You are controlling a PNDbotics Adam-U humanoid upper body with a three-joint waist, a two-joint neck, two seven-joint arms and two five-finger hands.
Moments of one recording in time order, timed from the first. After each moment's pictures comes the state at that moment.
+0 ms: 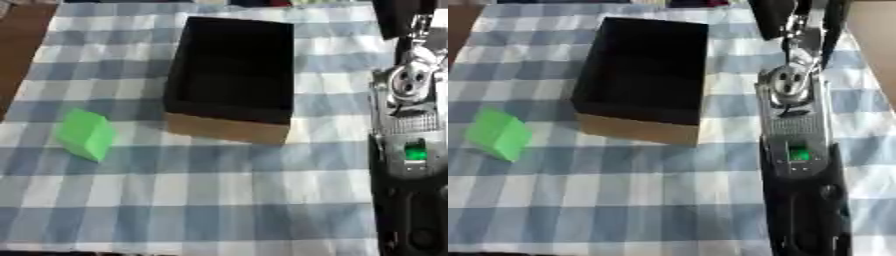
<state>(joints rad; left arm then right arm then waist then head) -0.05 0.78 0.26 -1.97 -0.04 -0.51 0.20 -0.68 0.04 0.03 -1.89 0.61 0.20 -0.35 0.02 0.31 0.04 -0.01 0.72</state>
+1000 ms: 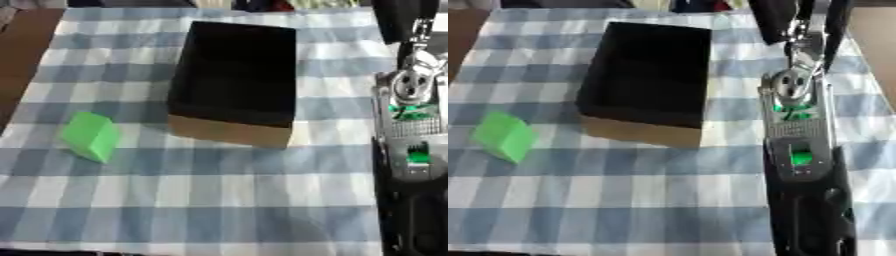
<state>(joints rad) -0.22 1.15 0.05 -1.75 -0.27 -0.63 -0.18 -0.67 0.04 0.04 -1.88 0.61 0.19 -0.34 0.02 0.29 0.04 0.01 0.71</state>
